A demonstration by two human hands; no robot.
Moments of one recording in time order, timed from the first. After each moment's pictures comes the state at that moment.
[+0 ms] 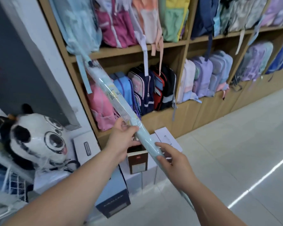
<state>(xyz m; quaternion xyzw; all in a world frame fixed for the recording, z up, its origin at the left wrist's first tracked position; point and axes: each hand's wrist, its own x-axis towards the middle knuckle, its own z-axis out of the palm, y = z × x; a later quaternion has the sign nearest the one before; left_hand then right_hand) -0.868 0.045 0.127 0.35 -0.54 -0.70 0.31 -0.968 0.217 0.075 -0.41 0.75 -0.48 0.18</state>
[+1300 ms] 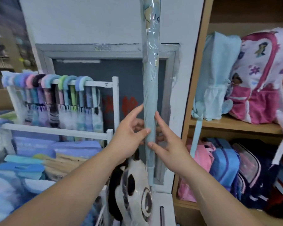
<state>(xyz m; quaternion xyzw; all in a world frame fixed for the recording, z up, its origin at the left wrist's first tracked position) -0.620 -0.204 0.289 0.33 -0.68 -0.39 0.52 -0.786 -0.178 0.263 -0.75 0.43 -0.46 0.19</state>
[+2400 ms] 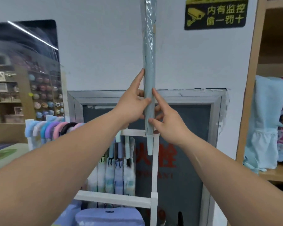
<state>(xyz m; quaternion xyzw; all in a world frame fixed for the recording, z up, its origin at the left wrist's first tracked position) -0.479 -0.369 0.490 0.32 -0.74 -0.27 0.53 -0.634 -0.368 0.438 -0.76 0.39 -0.51 0.07</state>
